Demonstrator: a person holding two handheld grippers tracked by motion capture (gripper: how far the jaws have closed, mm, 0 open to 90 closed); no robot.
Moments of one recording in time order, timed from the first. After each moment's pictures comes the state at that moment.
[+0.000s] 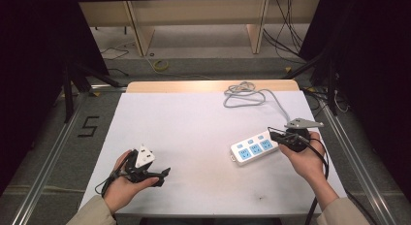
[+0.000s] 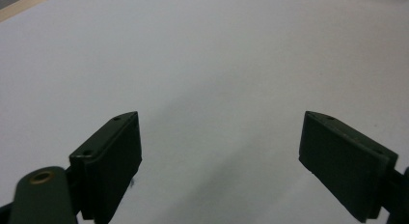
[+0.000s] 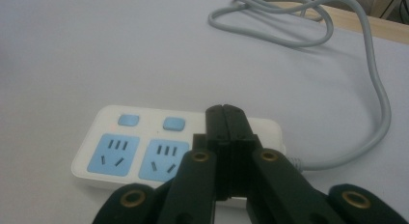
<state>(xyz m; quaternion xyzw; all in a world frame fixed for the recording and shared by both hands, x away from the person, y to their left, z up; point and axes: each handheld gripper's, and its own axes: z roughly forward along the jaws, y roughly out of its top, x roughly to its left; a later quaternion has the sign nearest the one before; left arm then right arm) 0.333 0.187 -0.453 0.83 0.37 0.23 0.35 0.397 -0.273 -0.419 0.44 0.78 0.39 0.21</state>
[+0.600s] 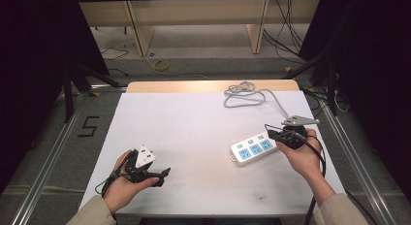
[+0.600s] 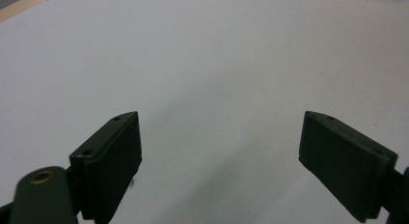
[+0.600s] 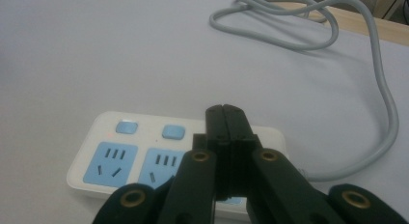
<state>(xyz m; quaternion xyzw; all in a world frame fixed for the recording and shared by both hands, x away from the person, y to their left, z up) 0.333 0.187 -0.453 0.83 0.37 0.23 0.35 0.407 -0.268 -0.419 0.44 0.78 0.39 0.21</state>
